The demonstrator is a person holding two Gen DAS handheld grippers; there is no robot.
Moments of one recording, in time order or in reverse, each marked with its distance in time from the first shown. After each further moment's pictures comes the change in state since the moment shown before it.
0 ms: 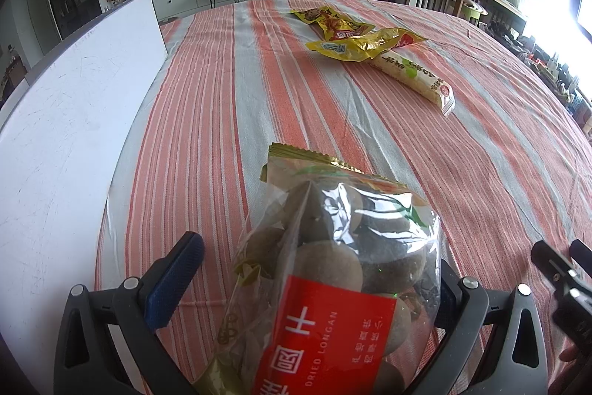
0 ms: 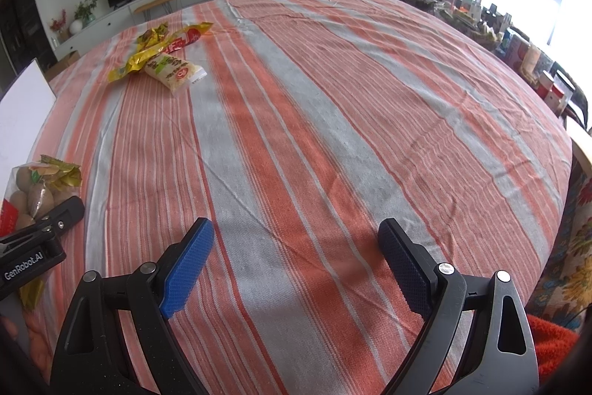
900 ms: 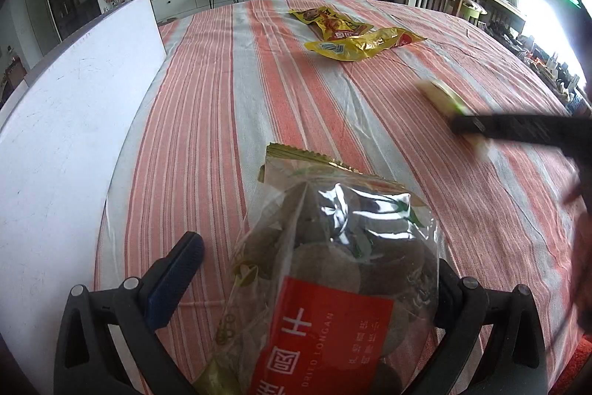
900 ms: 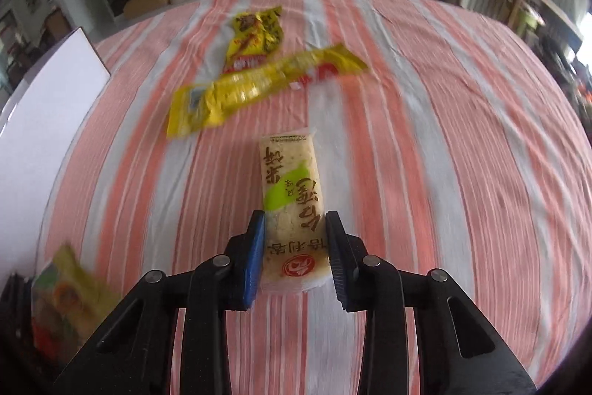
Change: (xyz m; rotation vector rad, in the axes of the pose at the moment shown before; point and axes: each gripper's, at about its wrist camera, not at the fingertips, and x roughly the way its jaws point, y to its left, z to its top) left arm 0.000 -0.001 0.000 0.000 -0.001 0.000; right arm 0.074 0.081 0.113 -0.322 0.124 0.273
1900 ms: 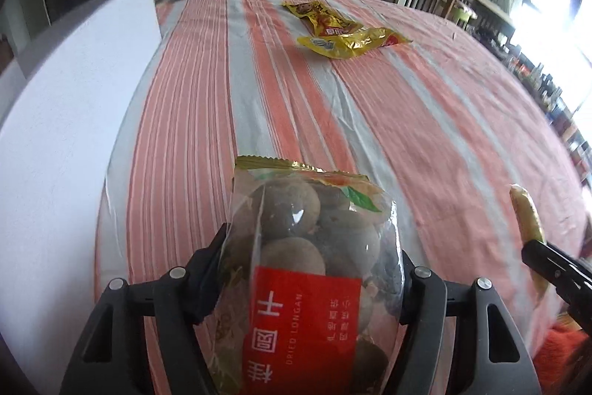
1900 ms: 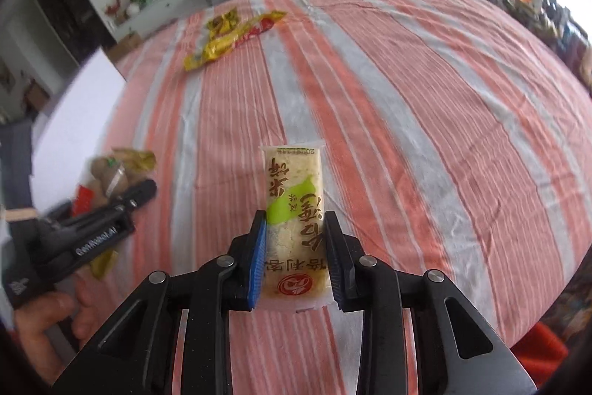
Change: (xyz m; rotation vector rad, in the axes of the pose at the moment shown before) left arm -0.025 0.014 0.001 -0.072 0.060 -0.136; right arm -0.095 -0.008 -0.134 0.284 -0.080 0.032
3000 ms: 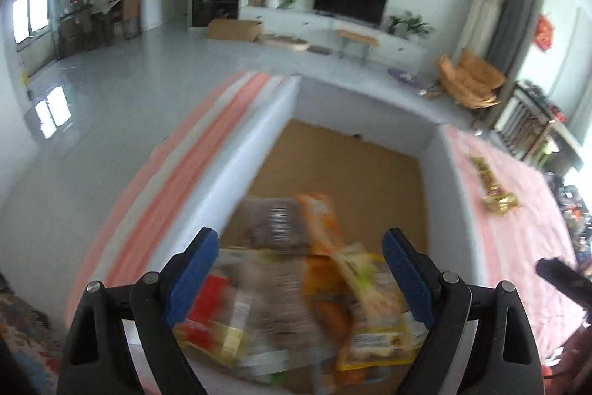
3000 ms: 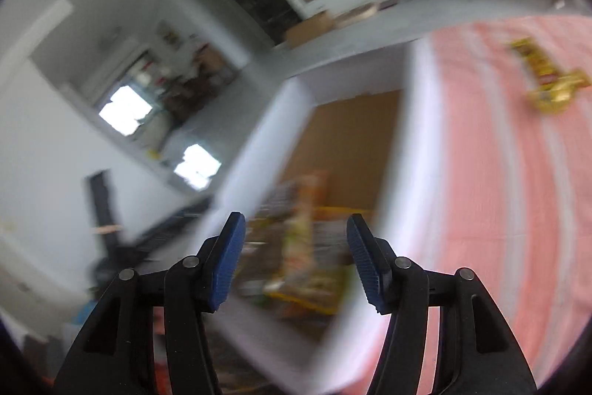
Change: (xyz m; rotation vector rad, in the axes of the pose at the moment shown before) left arm -0.240 0.278 -0.041 -0.357 -0.297 0.250; right arm -0.054 0.274 0.017 -0.265 0.042 0.611
